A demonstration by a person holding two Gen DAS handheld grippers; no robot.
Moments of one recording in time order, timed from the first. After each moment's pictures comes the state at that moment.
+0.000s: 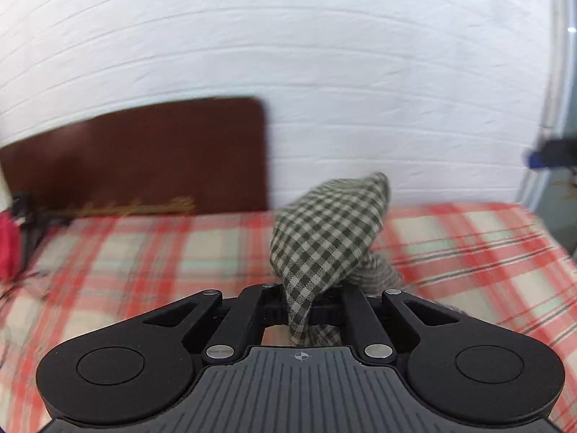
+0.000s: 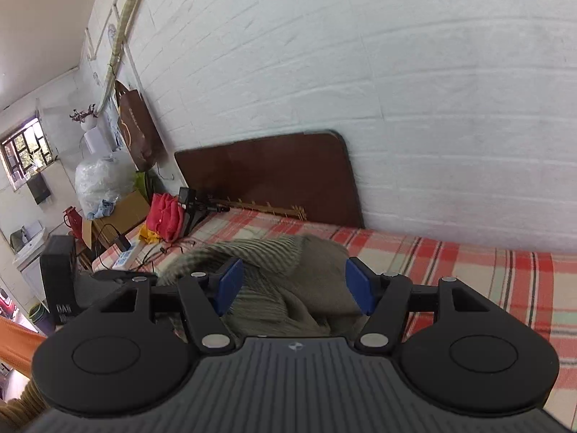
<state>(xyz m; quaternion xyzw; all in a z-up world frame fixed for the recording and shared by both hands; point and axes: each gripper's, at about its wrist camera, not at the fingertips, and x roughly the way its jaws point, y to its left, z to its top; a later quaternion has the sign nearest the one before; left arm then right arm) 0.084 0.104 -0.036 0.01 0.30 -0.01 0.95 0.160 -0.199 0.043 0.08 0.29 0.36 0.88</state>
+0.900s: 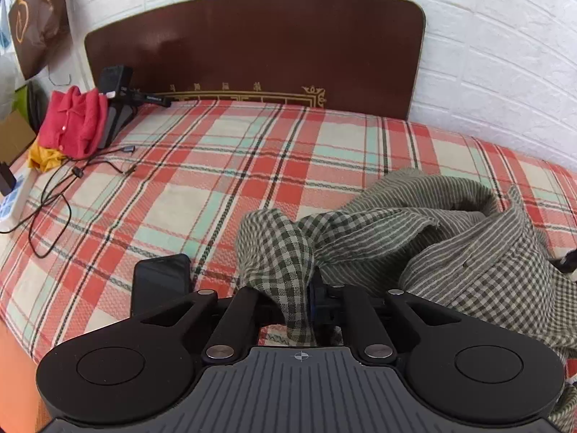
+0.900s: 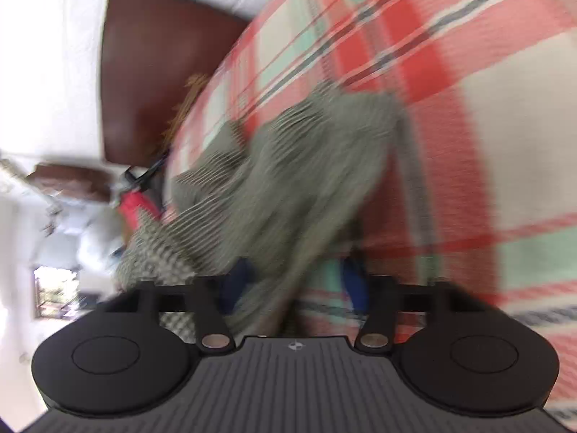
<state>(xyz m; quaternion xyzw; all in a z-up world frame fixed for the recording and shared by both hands) 0.064 0.205 -0.112 -0.04 0.40 0.12 0.91 0.239 -0.158 -0.204 0.37 0.57 0.30 0.67</state>
